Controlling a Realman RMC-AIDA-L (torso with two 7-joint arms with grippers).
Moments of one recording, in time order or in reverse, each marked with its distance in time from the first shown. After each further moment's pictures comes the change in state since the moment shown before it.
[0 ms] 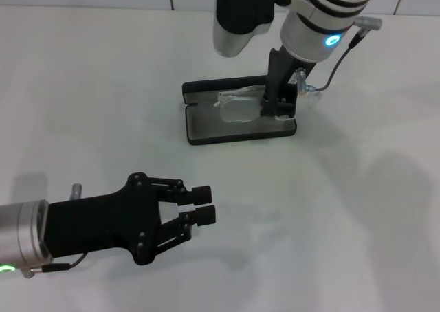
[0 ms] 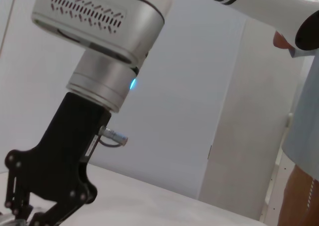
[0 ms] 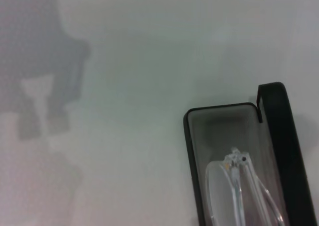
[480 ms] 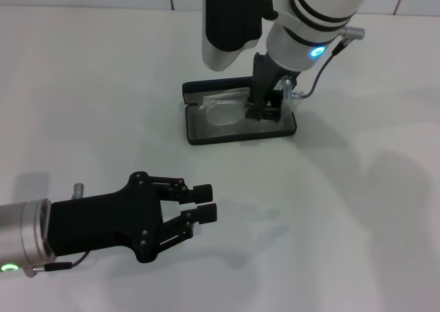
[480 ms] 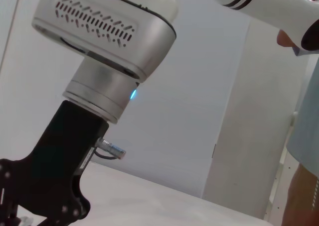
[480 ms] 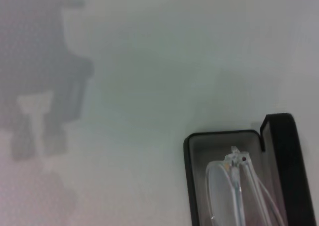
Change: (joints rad) left arm 0.000 -0.004 0.000 0.000 0.001 -0.016 0.001; right arm -0.013 0.000 -0.108 0.000 0.078 0.108 -0.007
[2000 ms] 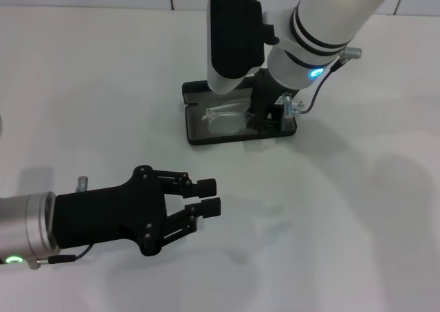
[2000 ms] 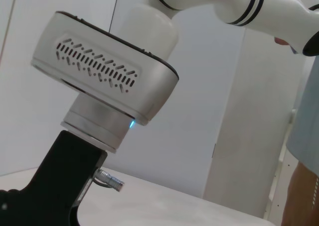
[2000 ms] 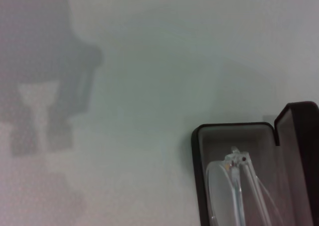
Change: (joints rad) left arm -0.021 -0.001 0.000 -0.001 0.000 -0.009 0.000; right arm -0.039 0.000 -0.118 0.014 0.047 0.108 0.005
